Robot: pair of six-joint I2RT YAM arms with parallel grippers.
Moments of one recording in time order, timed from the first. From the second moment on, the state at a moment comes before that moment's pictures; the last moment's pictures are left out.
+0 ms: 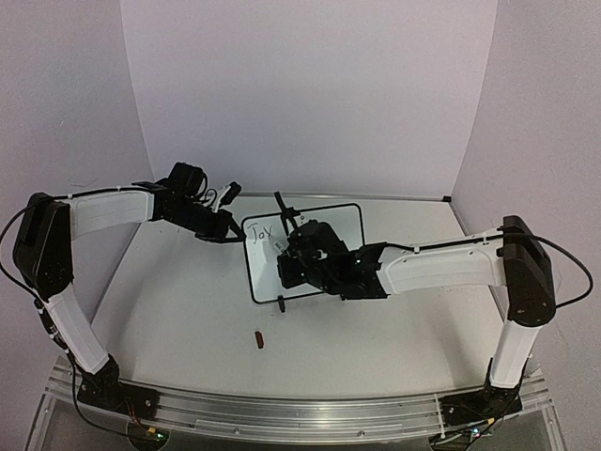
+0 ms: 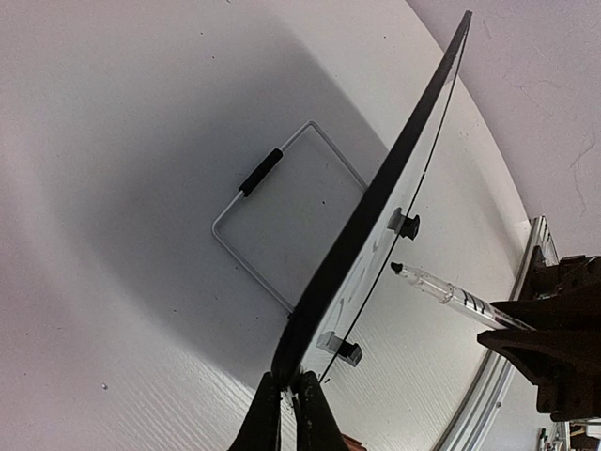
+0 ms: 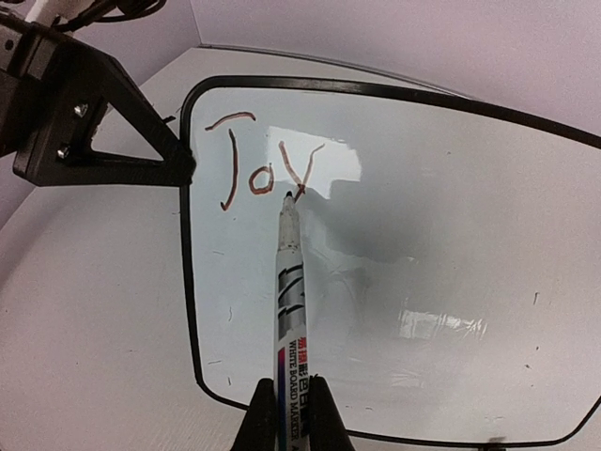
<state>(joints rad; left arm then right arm) -0.44 1.71 1.28 -0.42 0.58 -0.13 1.09 1.88 1.32 -0.01 0.45 0.39</state>
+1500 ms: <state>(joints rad) -0.44 1.71 1.28 -0.42 0.58 -0.13 1.10 1.91 1.34 -0.04 0.37 0.40</state>
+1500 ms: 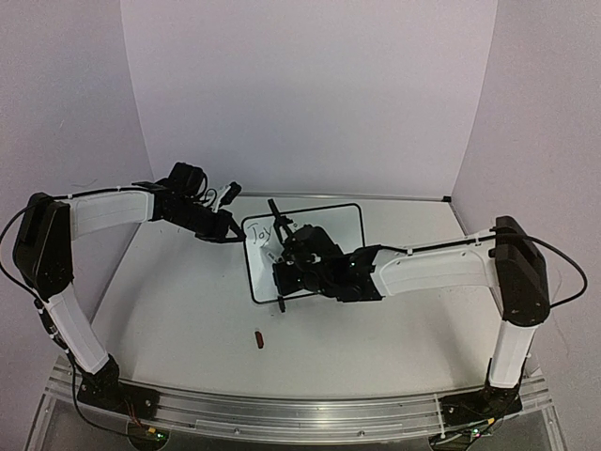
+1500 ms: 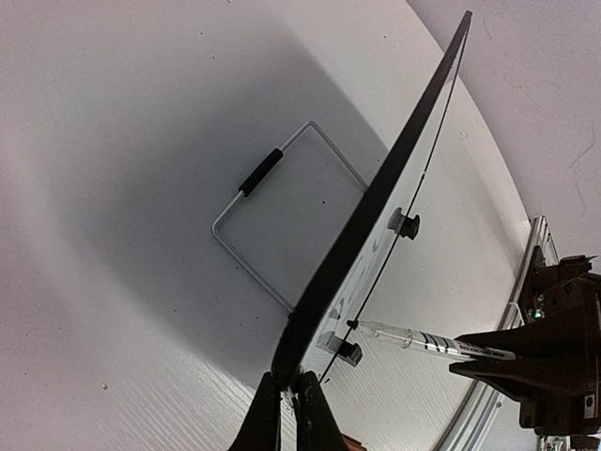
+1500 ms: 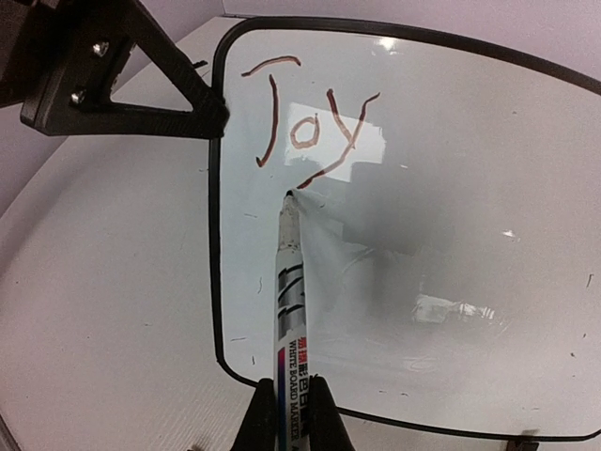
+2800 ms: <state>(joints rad) -0.44 1.71 1.28 -0.42 0.58 -0.13 1.03 1.70 1.18 0.00 0.41 0.37</state>
